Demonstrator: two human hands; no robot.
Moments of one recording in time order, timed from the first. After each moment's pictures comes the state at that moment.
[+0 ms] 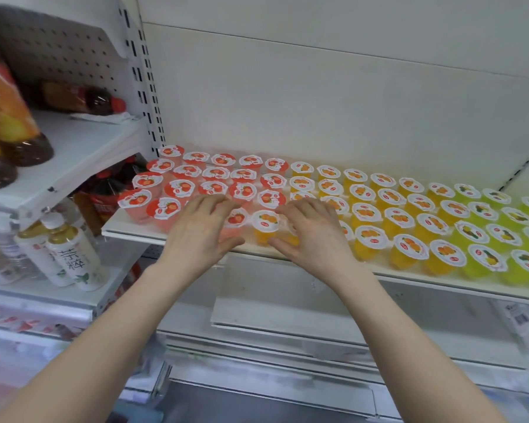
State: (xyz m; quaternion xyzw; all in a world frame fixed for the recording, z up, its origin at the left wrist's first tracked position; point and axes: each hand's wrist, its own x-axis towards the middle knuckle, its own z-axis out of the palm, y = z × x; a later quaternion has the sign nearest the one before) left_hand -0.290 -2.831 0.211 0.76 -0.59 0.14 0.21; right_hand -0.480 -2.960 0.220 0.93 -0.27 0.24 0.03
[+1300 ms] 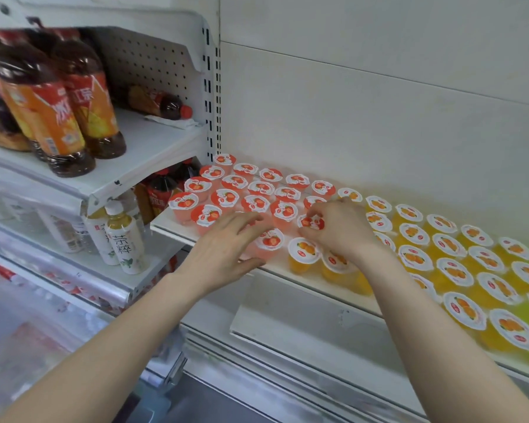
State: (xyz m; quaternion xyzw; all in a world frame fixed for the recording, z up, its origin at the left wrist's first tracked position) left_hand -0.277 -2.818 0.205 0.74 -0.62 0.15 0.21; right_hand -0.419 -3.007 0.267 0.95 -0.29 0.09 -0.01
